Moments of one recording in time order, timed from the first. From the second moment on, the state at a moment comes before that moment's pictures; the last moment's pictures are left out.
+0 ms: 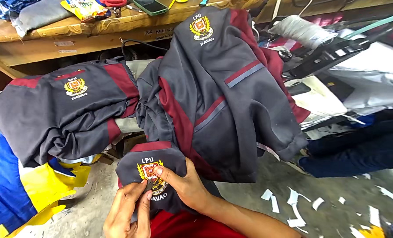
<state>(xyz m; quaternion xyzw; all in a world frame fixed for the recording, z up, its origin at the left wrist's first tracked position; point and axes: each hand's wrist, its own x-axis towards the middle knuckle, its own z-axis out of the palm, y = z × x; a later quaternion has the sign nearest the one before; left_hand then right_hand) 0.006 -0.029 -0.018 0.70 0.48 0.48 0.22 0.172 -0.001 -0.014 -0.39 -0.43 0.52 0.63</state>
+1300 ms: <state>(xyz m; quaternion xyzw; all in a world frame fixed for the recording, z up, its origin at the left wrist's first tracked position) 0.005 -0.030 -0.019 0.70 0.48 0.48 0.22 0.172 -0.002 -0.013 -0.39 -0.46 0.50 0.62</state>
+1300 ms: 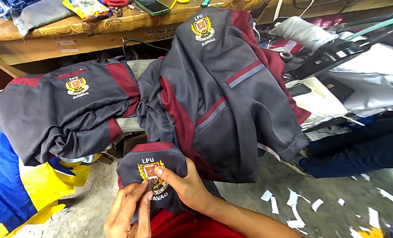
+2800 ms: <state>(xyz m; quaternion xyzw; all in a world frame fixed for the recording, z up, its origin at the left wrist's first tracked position) 0.006 -0.025 -0.027 0.72 0.46 0.50 0.17 0.171 -0.002 -0.011 -0.40 -0.41 0.55 0.61</state>
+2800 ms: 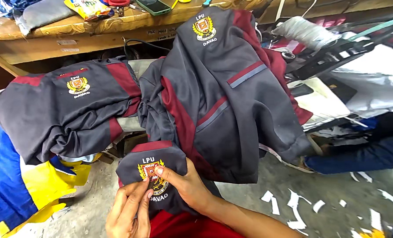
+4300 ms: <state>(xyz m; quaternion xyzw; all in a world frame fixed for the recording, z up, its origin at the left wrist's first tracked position) 0.002 -0.032 -0.016 0.72 0.47 0.47 0.21 0.172 -0.002 -0.014 -0.40 -0.48 0.48 0.62</state>
